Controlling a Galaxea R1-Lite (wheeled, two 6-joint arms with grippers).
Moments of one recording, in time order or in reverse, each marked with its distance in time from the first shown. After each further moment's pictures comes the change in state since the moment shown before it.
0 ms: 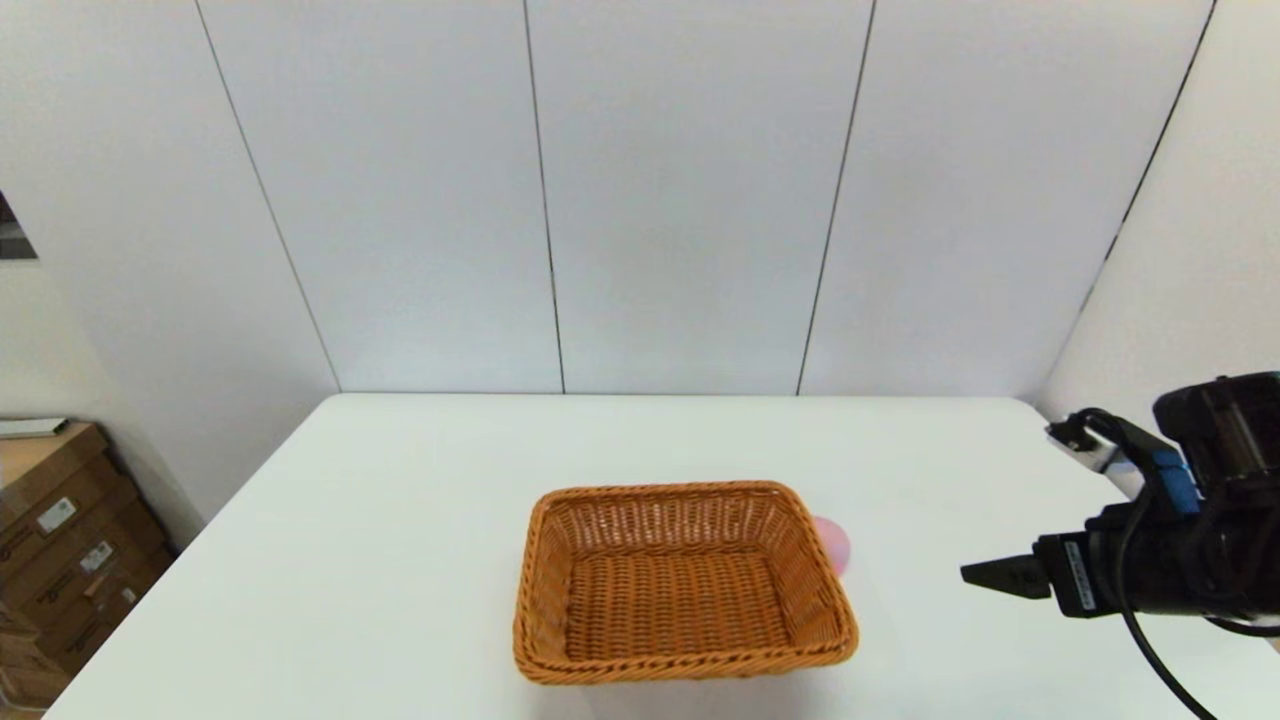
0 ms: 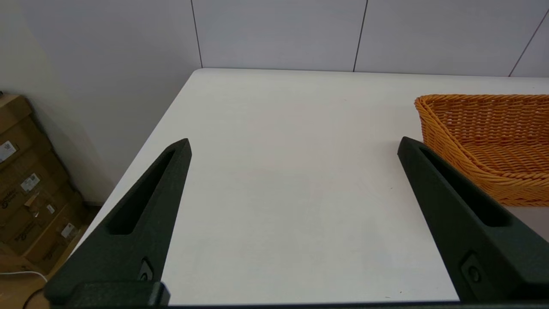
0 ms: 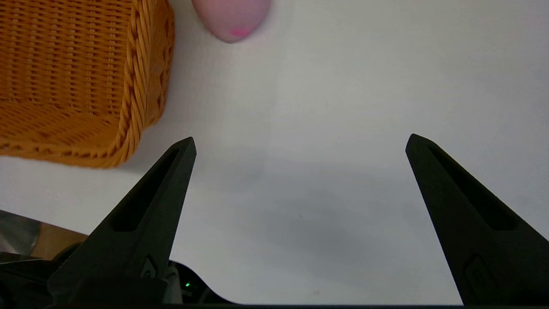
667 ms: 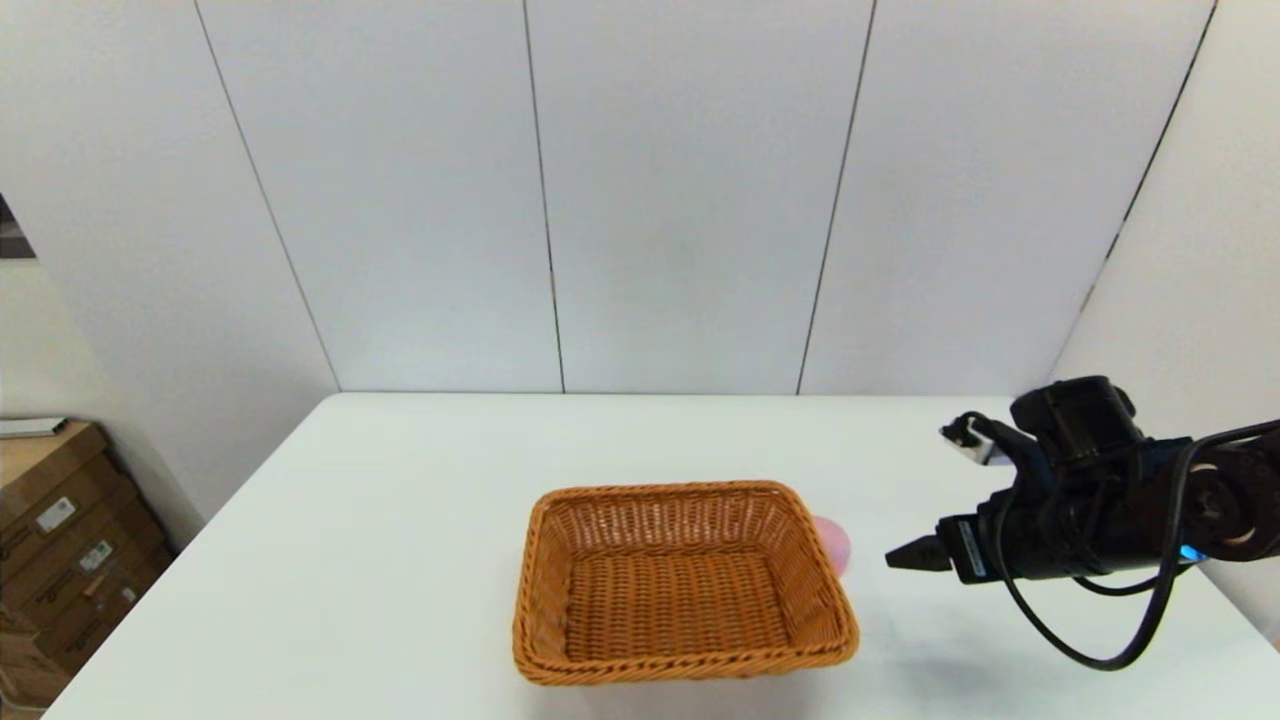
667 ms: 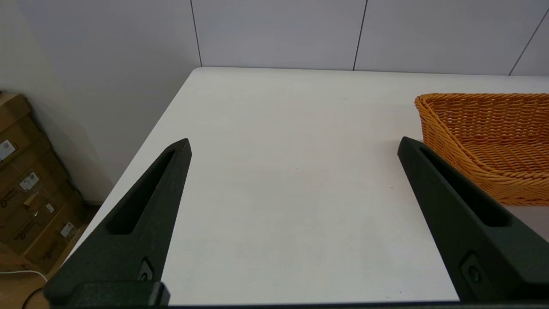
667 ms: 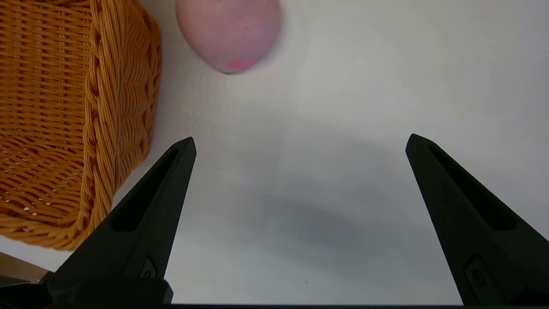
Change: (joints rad) left arm 0.000 0.000 0.000 0.001 0.000 0.000; right arm 0.055 0.302 -0.114 -0.107 0.020 0.007
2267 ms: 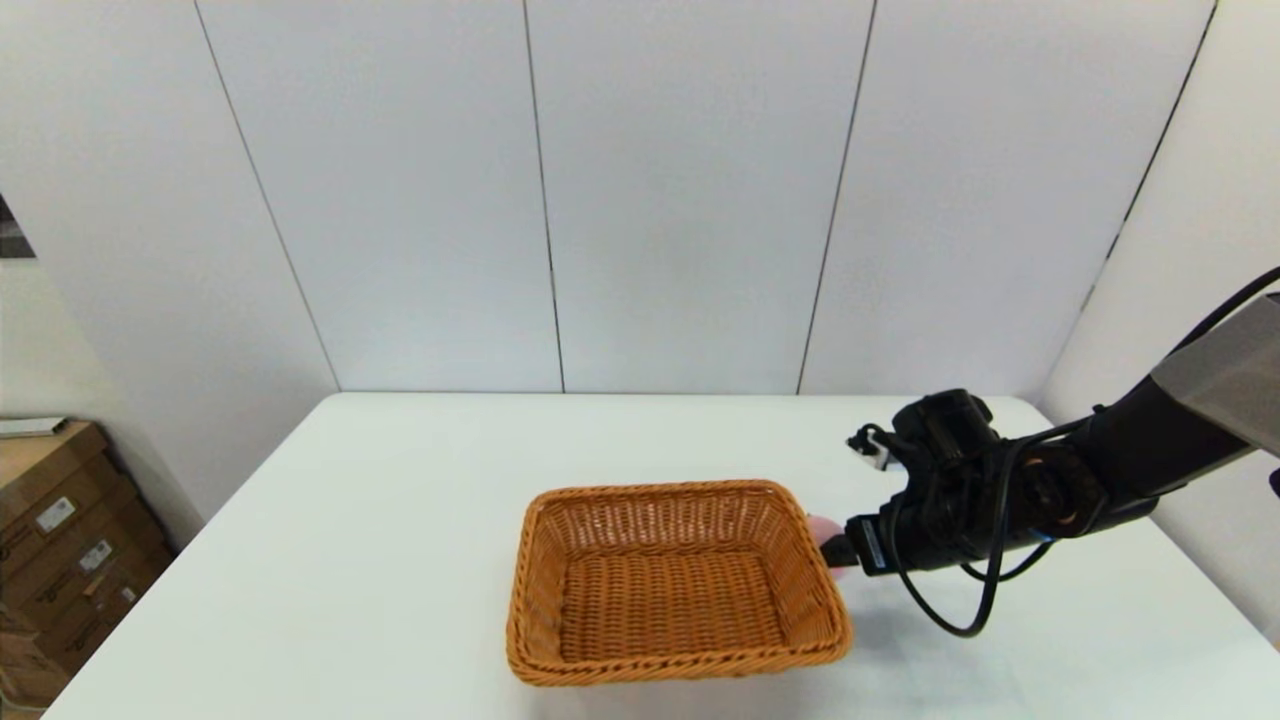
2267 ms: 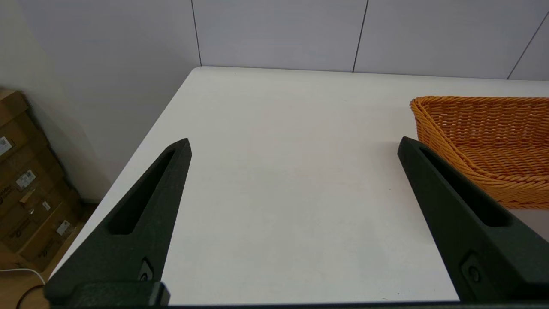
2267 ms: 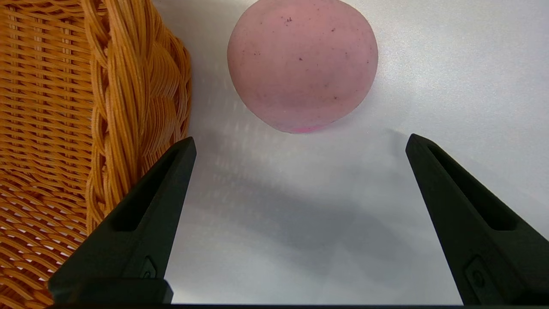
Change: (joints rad) left arm 0.000 0.000 0.000 -0.001 0.003 -0.013; right arm 0.127 0.244 -0.175 -0.013 0.017 0.080
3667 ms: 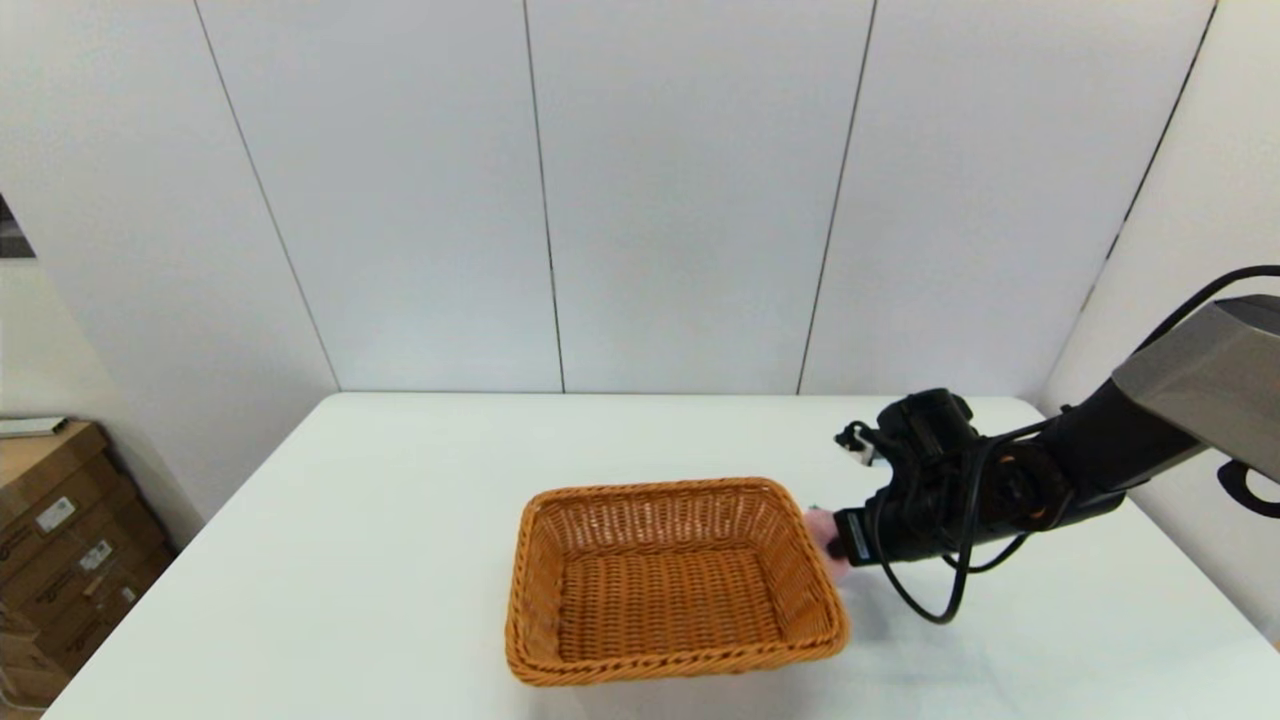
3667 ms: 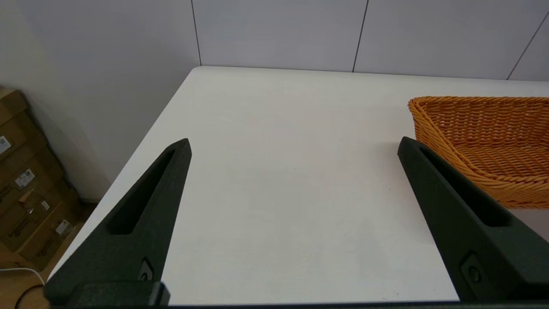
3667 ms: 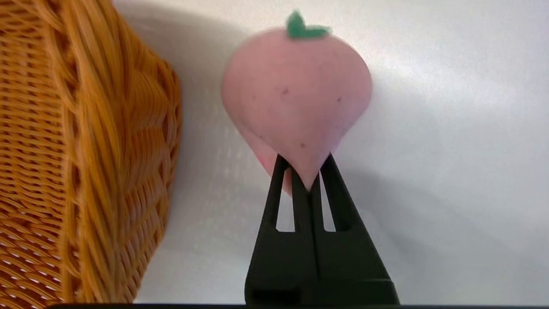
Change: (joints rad) left arm 0.000 0.000 0.000 0.000 0.001 -0.003; right arm -0.003 0.063 -0.054 -0.021 -0.002 0.003
